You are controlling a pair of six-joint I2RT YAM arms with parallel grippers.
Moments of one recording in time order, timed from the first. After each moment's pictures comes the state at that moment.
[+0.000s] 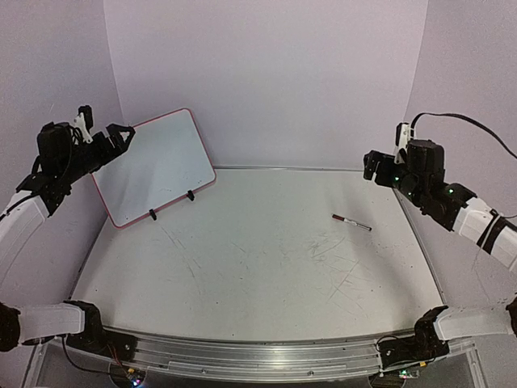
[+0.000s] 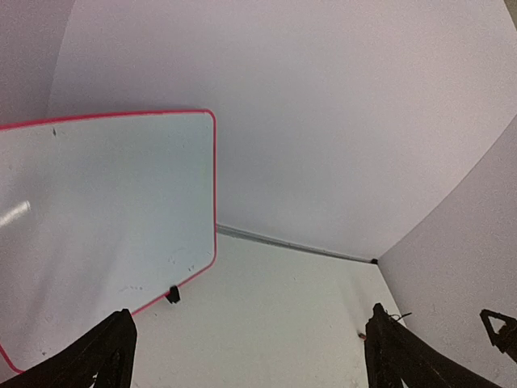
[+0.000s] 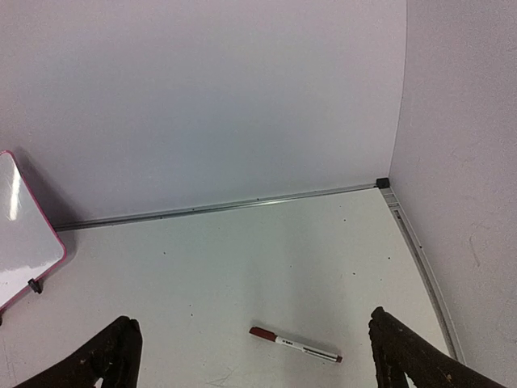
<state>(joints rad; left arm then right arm) -0.10 1.01 1.02 -0.13 0.24 -0.51 0.45 1.11 0.99 -0.16 0.40 0.28</state>
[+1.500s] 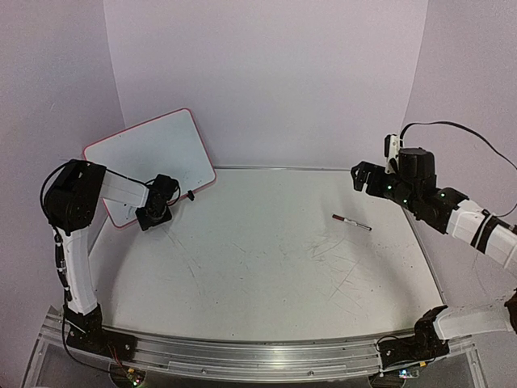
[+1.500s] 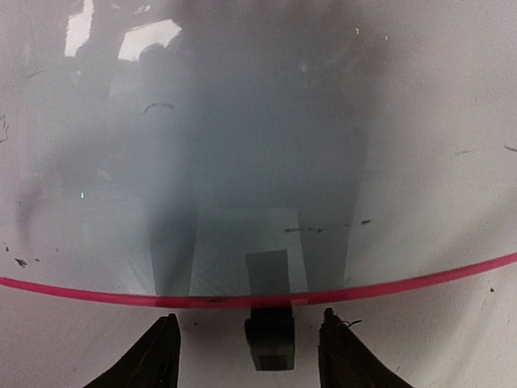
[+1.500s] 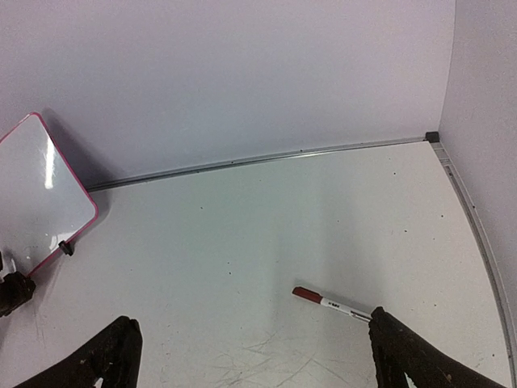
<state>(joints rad) -0.33 2.03 1.20 -0.26 -0.57 -0.81 0.45 1.14 0.94 -0.17 0.25 0.37</state>
